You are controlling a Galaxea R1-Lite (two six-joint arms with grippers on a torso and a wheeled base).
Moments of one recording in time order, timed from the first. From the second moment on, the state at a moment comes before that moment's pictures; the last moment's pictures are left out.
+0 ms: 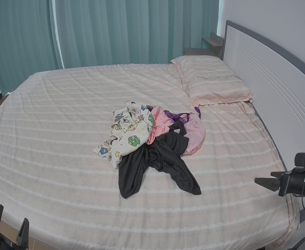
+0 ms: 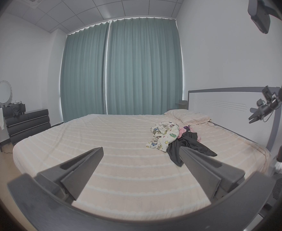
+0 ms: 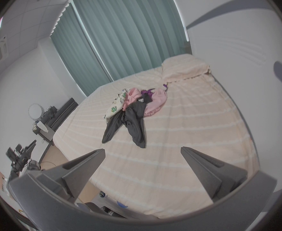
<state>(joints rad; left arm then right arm) 0.00 0.02 -0.02 0.00 0.01 0.00 0.11 1.23 -0.29 -0.41 0.32 0.18</state>
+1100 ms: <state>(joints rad) 0.00 0.02 -0.02 0.00 0.00 0.00 0.45 2.31 -0.83 -0.85 0.07 0.45</state>
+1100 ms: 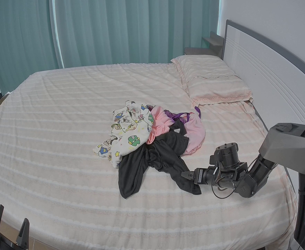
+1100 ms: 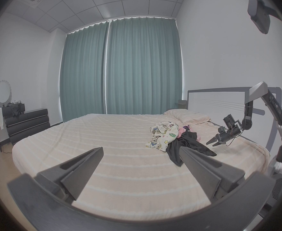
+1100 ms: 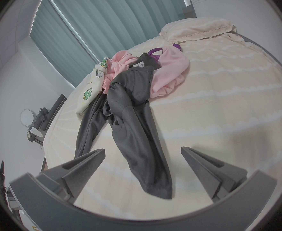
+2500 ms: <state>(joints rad) -0.01 0.15 -0.21 0.03 -0.14 -0.15 0.47 2.40 -0.72 -1.18 0.14 0.60</state>
